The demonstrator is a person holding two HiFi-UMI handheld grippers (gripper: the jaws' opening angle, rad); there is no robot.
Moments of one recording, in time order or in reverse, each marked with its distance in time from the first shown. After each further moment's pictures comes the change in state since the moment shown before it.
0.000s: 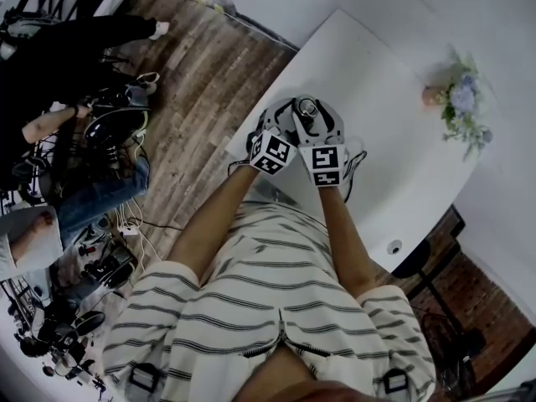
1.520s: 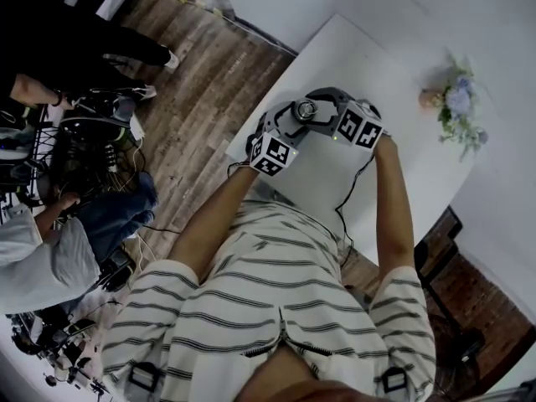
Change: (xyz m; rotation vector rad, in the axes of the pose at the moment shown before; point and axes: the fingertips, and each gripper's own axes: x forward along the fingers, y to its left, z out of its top) left arm -0.003 -0.001 0.002 0.009 -0.001 -0.004; right arm -0.008 0.014 -0.004 -0.601 0.235 0.811
